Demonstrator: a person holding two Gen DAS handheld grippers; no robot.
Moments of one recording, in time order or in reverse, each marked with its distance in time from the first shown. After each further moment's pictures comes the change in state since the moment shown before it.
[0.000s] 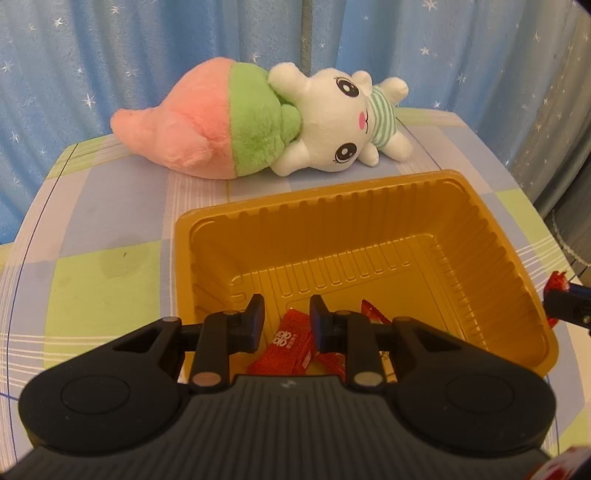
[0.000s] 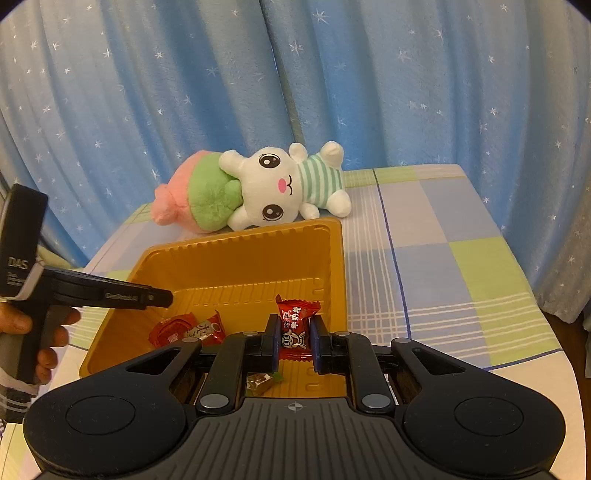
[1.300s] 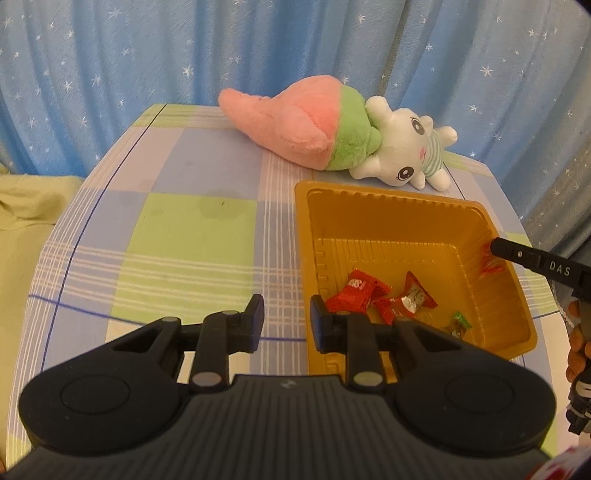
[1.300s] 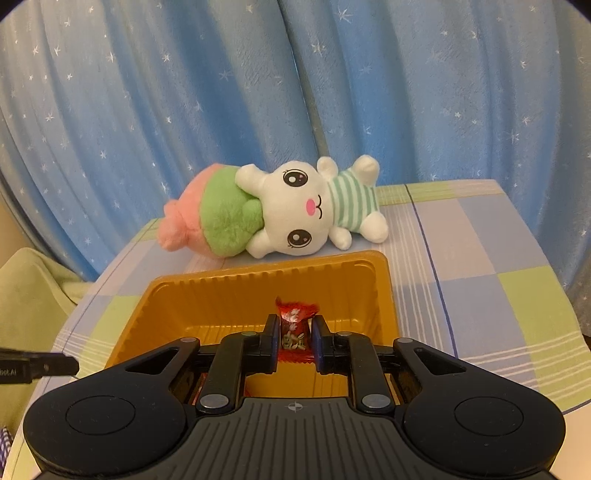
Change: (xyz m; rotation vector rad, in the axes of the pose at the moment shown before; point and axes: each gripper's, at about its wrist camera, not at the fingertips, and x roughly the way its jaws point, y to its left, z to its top) left arm -0.083 0.069 -0.056 -0.236 -0.045 0.030; right arm 0.049 0.016 0.027 0.006 -0.031 0.042
